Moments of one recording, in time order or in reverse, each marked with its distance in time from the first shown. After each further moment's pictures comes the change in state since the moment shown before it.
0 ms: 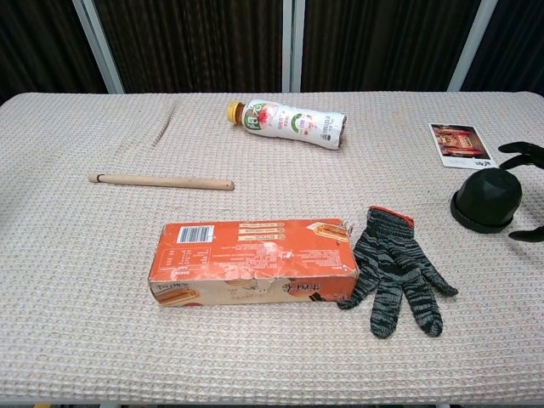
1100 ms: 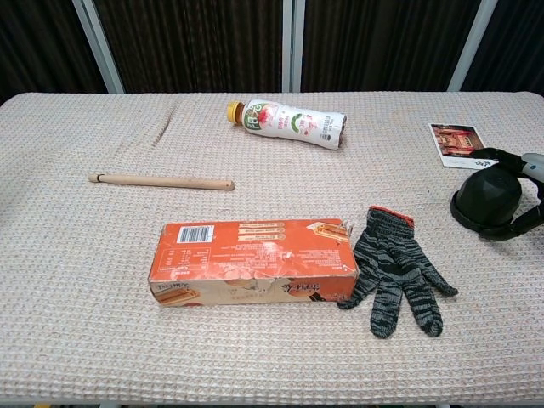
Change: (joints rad) left arm -0.004 0.009 -0.004 -0.004 -0.012 -0.009 0.009; right arm 0.063 -0.052 0.007 0.049 0.027 -0.080 0.044
